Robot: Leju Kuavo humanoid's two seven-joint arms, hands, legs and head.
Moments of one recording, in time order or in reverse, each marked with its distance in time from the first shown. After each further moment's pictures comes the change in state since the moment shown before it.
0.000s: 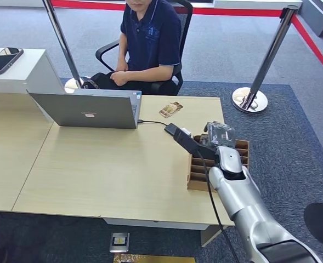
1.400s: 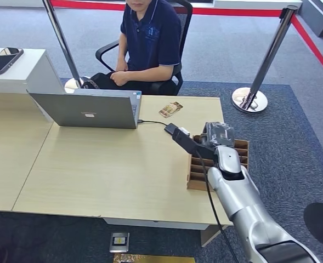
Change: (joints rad) left arm 0.001 0.000 0.000 0.005 0.004 0.000 -0.008; right arm 0.004 0.008 -0.002 -0.012 0.020 -0.012 -0.001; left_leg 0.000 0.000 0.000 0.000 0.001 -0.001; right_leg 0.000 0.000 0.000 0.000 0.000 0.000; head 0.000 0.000
